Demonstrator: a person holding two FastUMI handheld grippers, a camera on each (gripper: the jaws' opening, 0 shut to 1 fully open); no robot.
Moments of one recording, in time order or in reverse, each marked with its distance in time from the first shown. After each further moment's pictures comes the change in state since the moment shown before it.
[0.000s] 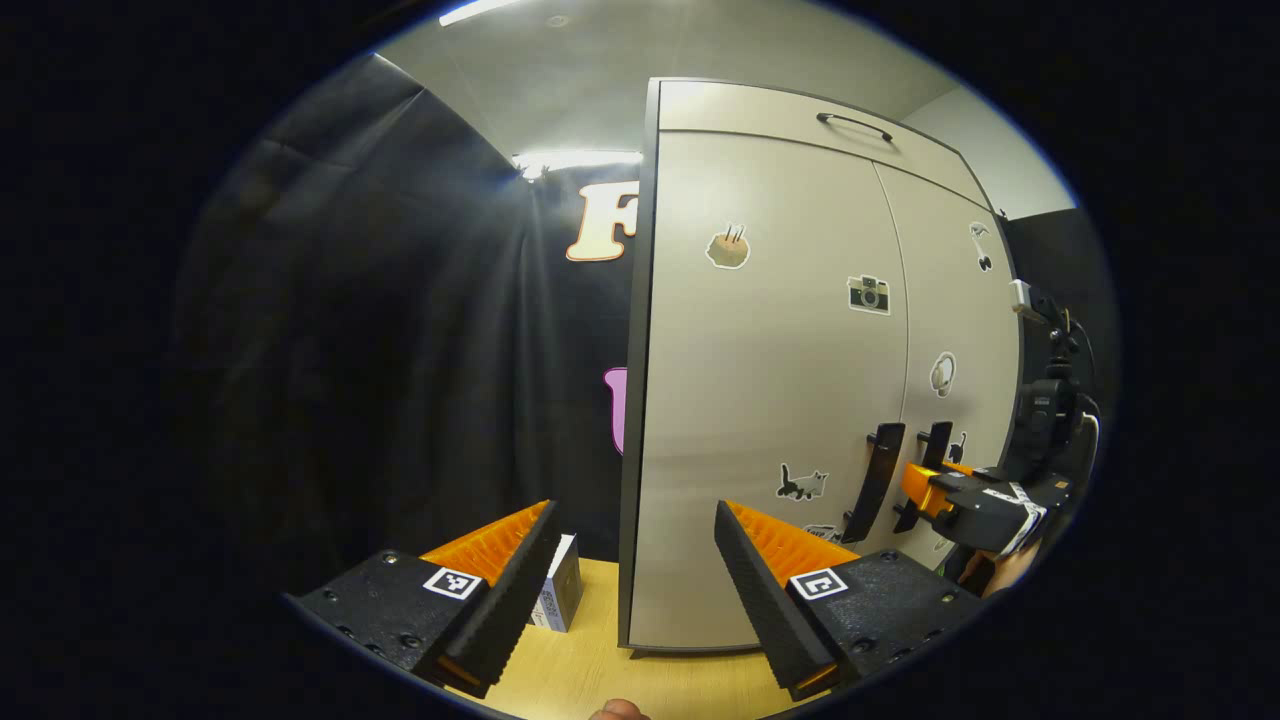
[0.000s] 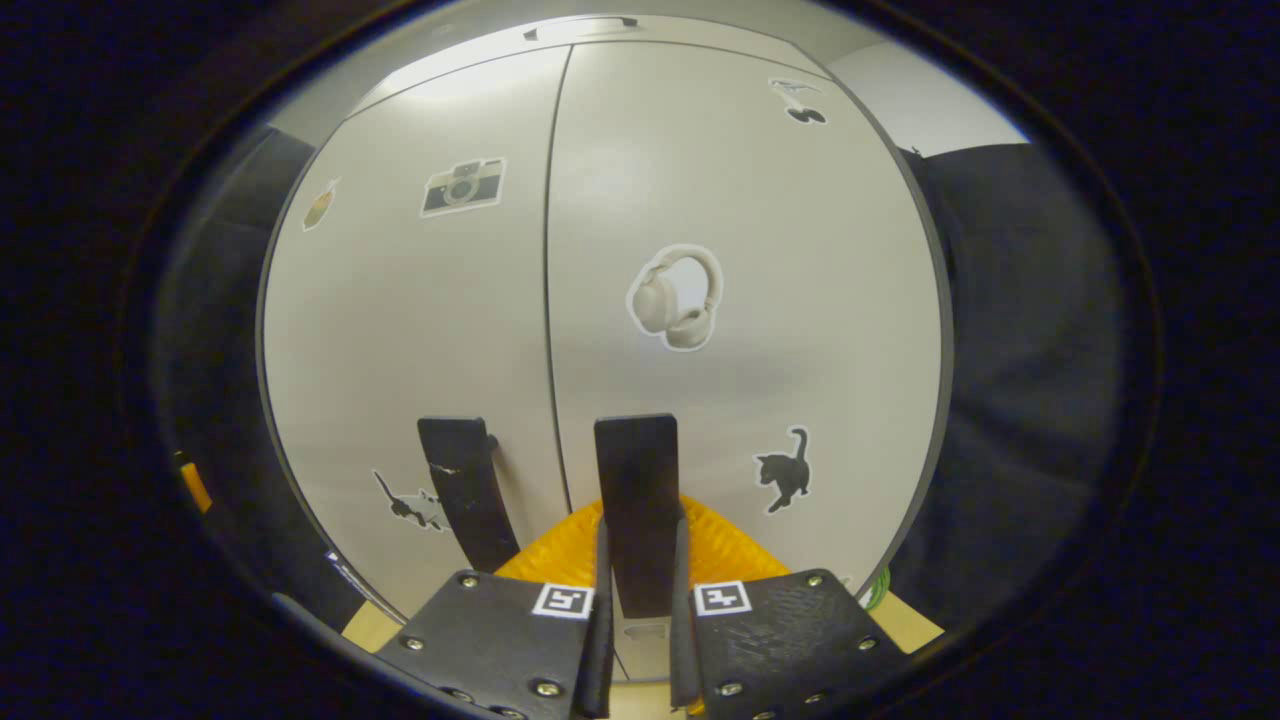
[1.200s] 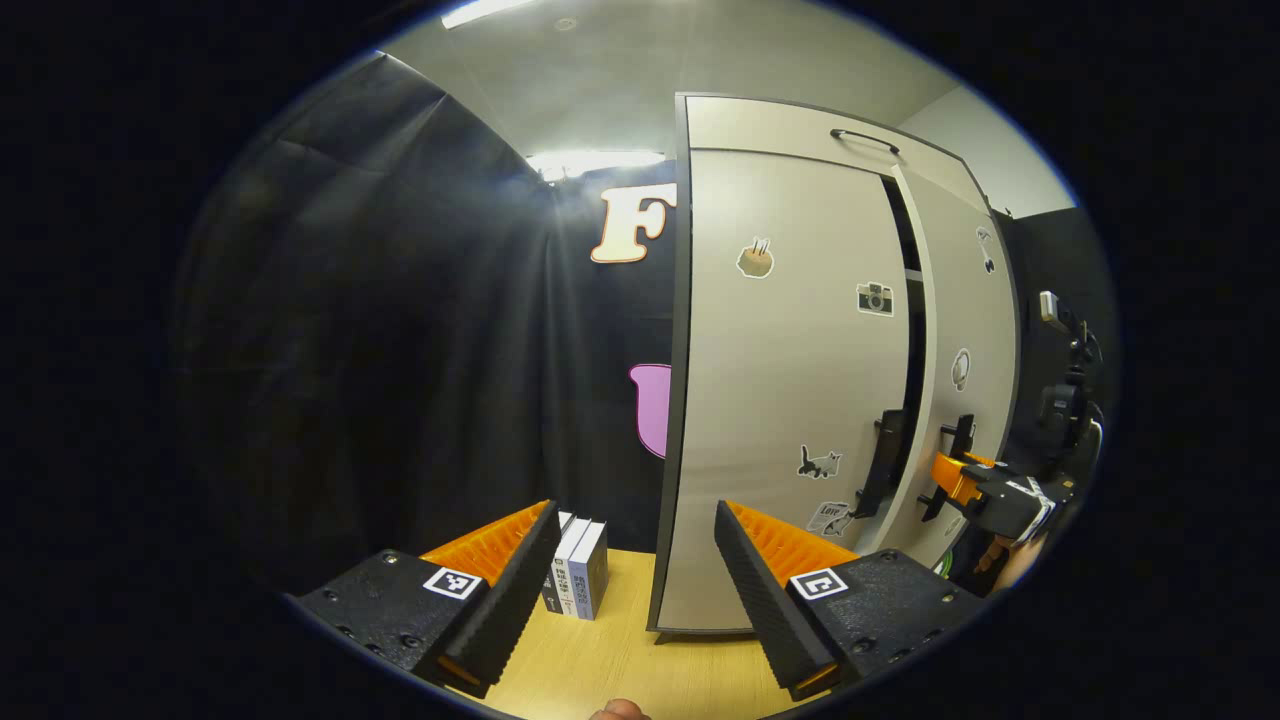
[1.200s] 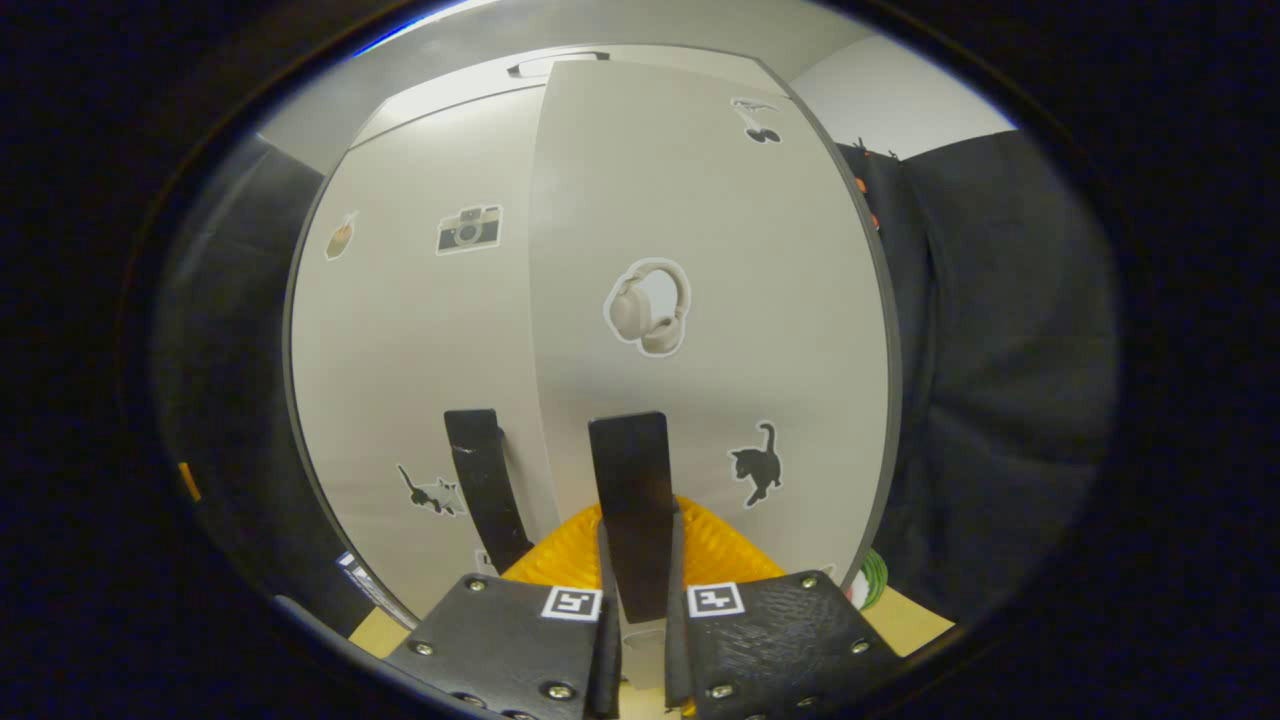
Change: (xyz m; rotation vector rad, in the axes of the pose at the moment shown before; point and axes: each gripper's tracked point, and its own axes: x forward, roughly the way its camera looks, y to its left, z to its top) left arm -0.045 0.031 0.000 0.004 0.012 0.037; right arm -0.020 -0.012 0.003 -0.024 -0.049 0.012
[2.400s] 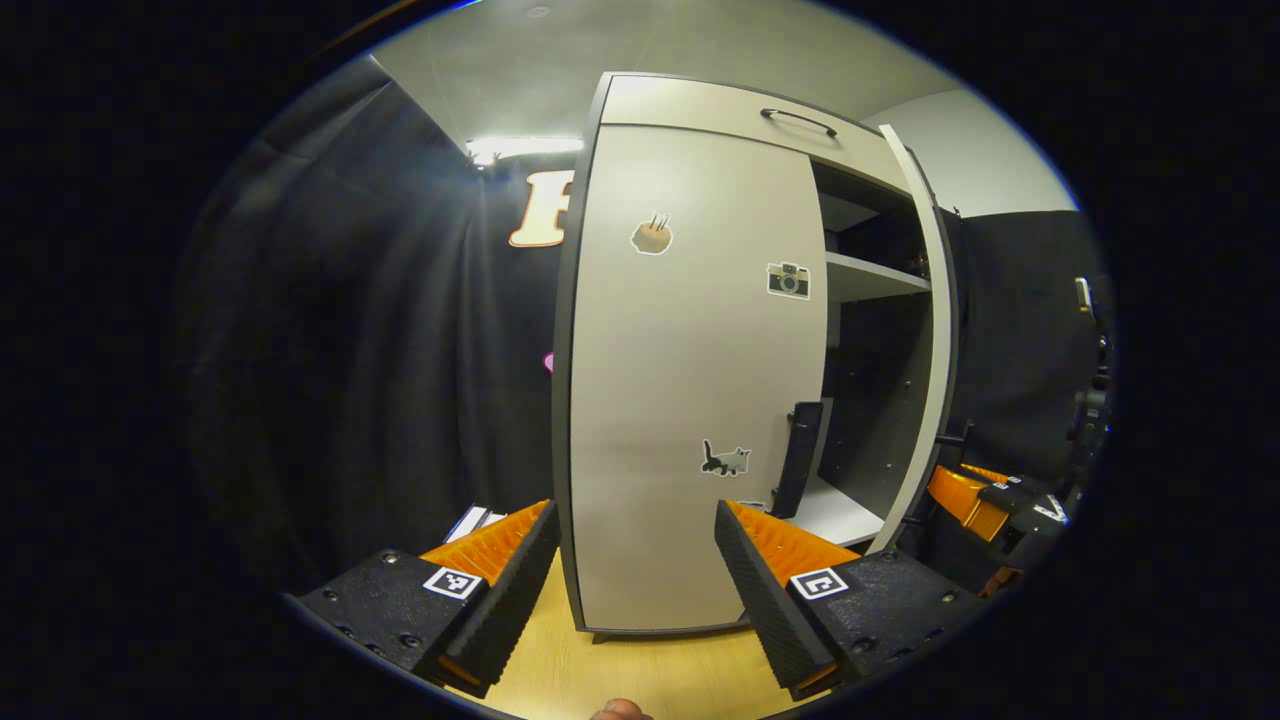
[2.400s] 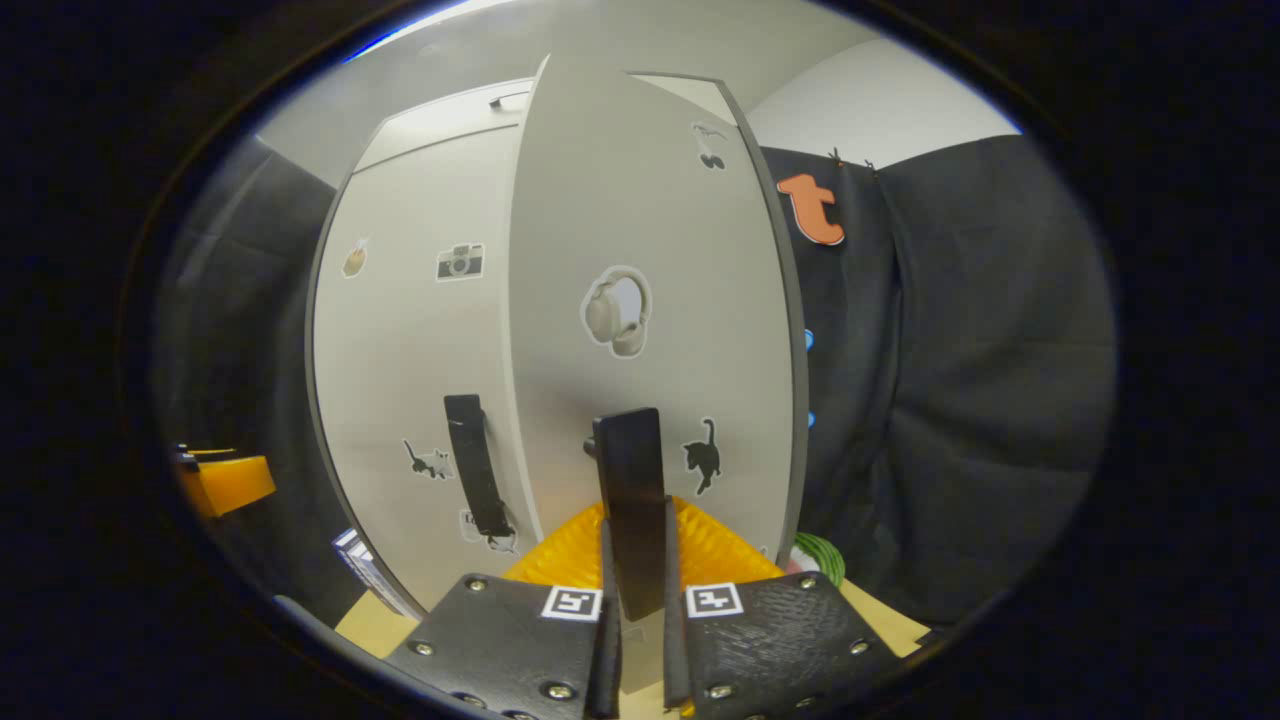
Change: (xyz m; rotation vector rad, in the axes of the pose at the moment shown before) left arm 0.022 -0.082 -0.010 -0.013 0.036 -0.224; right arm -0.066 -0.048 0.004 -0.011 -0.010 -0.043
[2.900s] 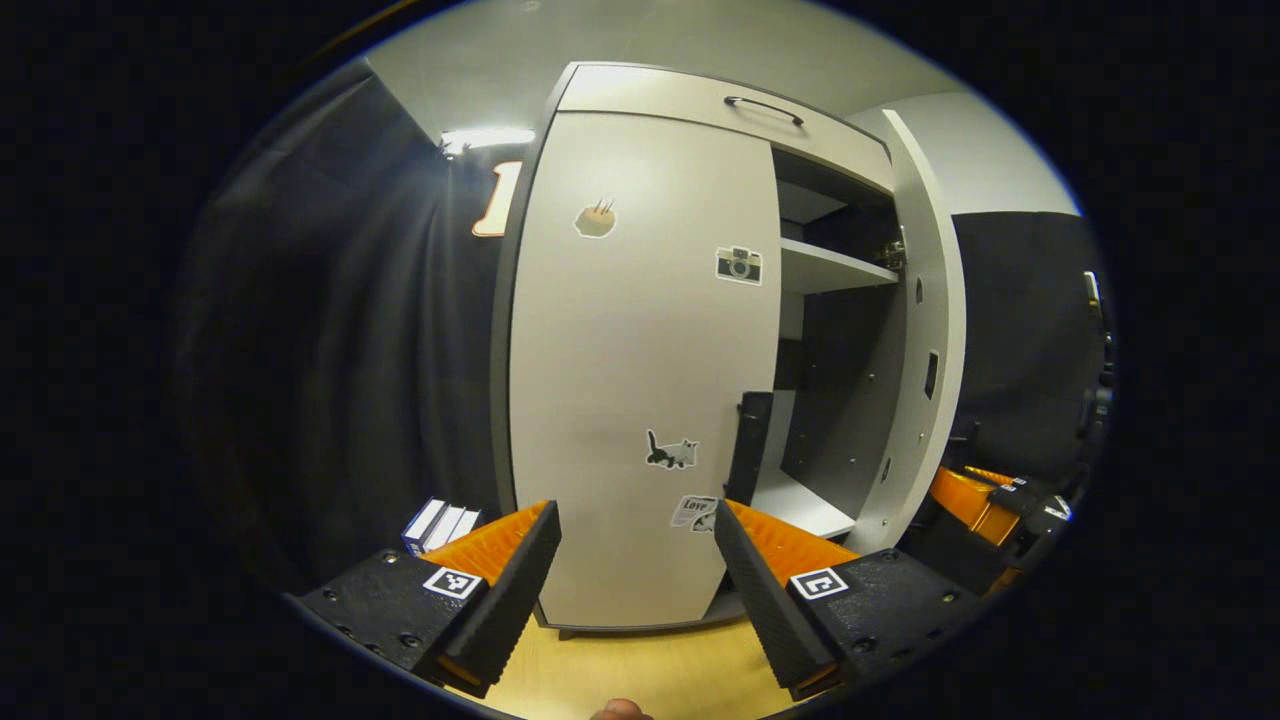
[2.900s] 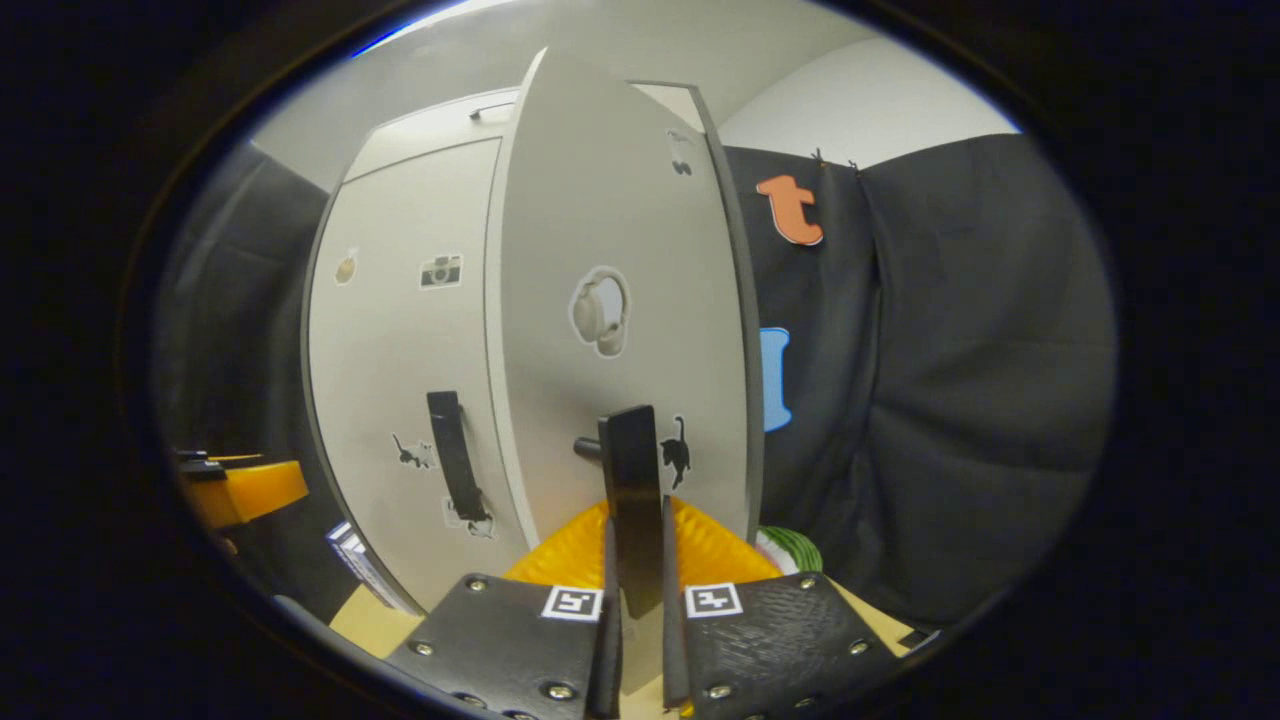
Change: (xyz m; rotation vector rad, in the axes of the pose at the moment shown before) left arm 0.007 -0.042 -0.012 -0.006 0.026 -0.097; right arm -0.024 -0.033 0.001 0.015 0.007 -0.038
